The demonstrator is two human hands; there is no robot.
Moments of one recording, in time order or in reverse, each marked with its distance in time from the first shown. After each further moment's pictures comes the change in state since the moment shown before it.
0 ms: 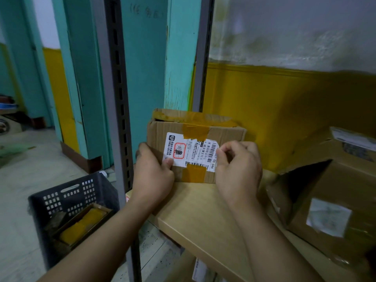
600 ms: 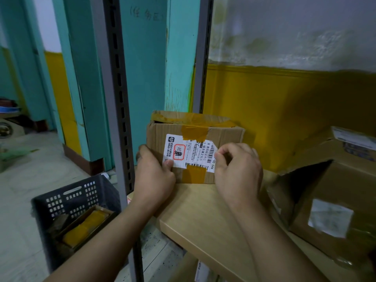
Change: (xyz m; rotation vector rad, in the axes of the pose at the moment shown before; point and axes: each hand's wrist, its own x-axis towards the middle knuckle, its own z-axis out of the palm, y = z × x) left_hand -0.001 0.001 0.001 0.013 0.012 -0.014; right_hand 0.000 0.000 -0.003 -0.120 -0.023 -0.068
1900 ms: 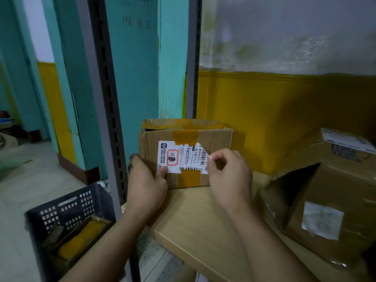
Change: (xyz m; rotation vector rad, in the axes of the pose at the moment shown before) left_hand 0.000 0.001 -0.001 -0.017 0.006 -0.023; right_hand 0.004 0.005 0.003 0.127 -0.134 0.080
